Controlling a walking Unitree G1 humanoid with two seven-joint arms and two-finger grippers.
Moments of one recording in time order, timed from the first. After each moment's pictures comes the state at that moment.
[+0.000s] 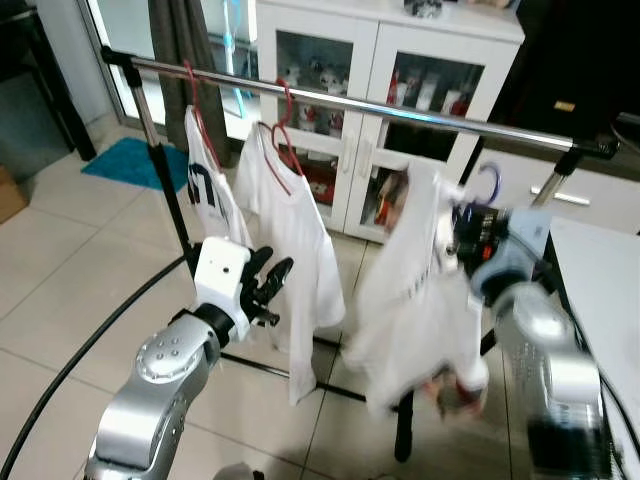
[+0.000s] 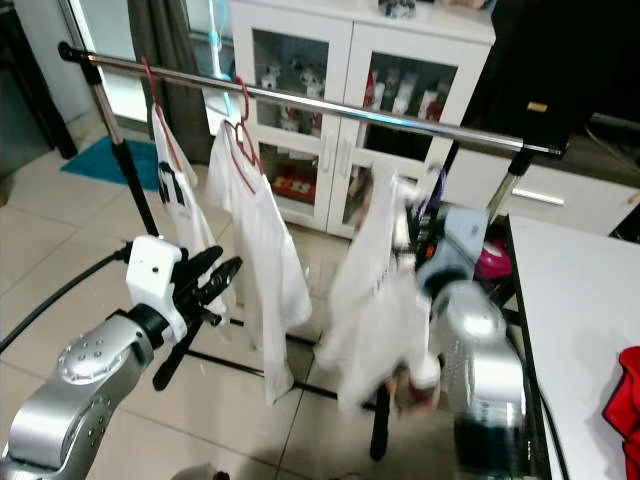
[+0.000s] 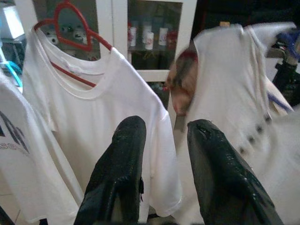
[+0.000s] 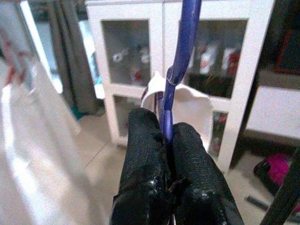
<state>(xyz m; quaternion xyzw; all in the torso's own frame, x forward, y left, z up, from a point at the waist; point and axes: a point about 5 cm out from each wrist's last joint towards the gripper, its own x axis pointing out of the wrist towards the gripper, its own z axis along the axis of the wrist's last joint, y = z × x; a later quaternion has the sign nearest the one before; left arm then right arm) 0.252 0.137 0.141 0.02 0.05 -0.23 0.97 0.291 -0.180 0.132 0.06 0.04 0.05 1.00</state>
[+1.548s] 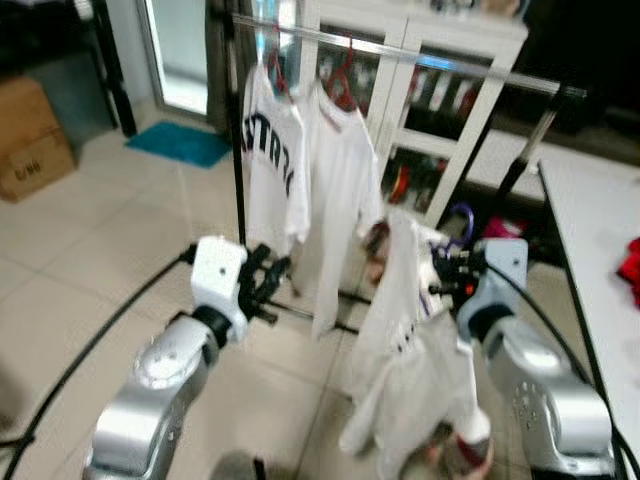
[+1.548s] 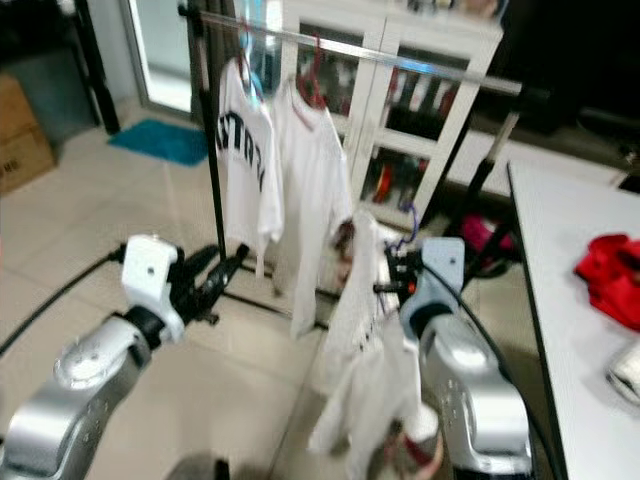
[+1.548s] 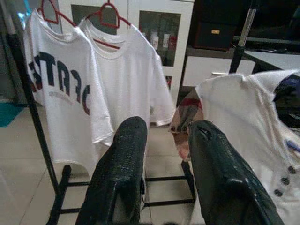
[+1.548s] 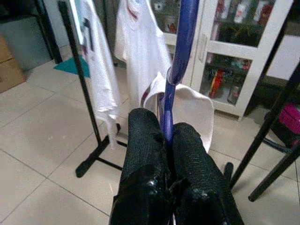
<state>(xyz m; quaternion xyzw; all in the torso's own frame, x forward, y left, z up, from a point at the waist) 0.250 0.140 0.144 0.02 0.05 -0.22 0.97 0.265 -0.163 0.126 0.05 0.12 0.07 0.99</state>
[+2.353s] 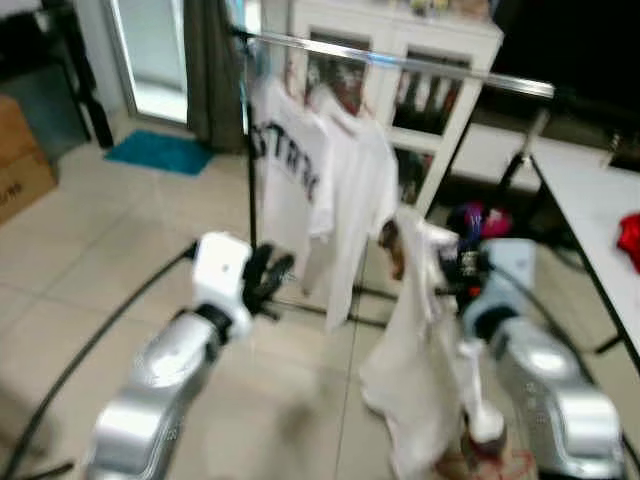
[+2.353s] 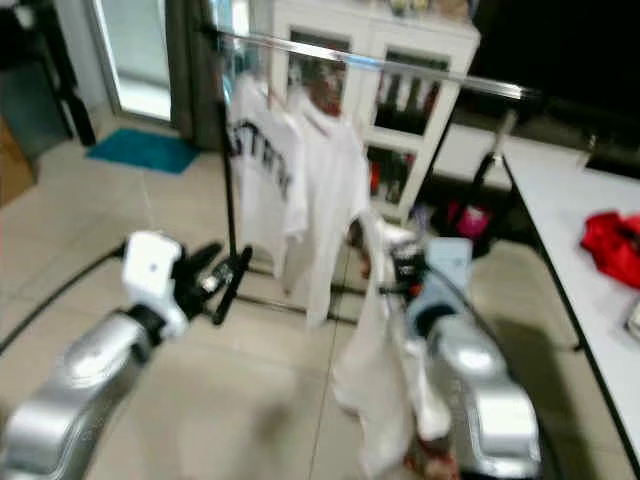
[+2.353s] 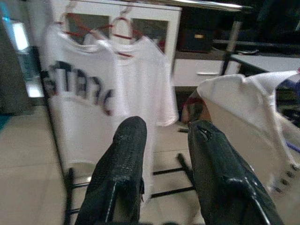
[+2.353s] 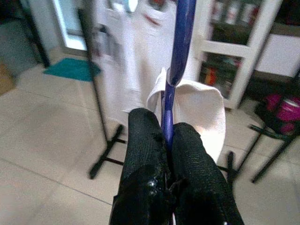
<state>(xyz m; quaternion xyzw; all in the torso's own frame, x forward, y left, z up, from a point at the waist) 0.250 0.140 0.145 0.02 0.05 -0.22 0.97 0.263 -0.162 0.125 0.05 0.13 0.08 0.99</state>
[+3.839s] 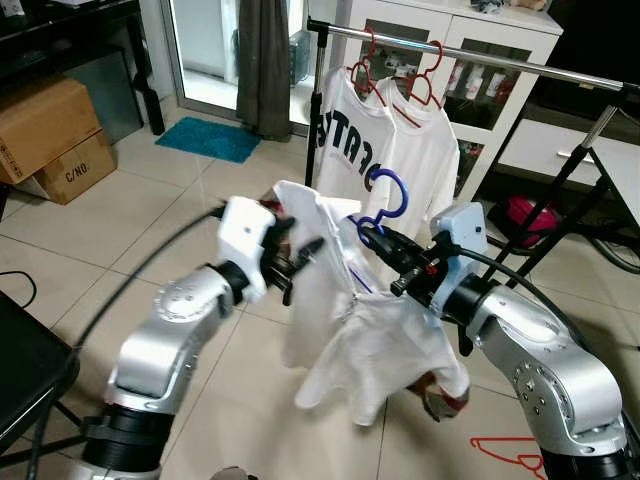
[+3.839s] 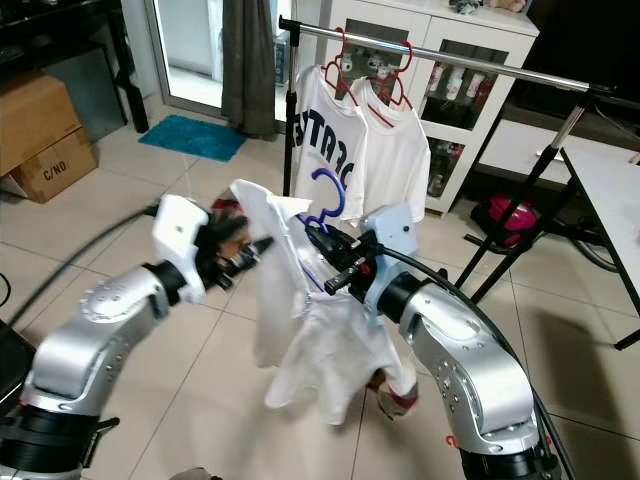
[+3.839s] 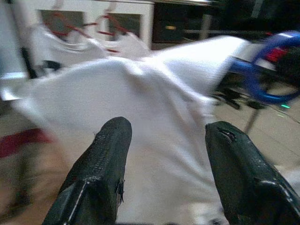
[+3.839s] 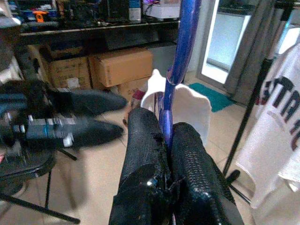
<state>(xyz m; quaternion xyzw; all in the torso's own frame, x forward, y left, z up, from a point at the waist) 0.289 0.114 0.159 0.03 0.05 -0.36 0.93 0.262 -0.118 0.177 0.02 0.03 0.35 0.94</state>
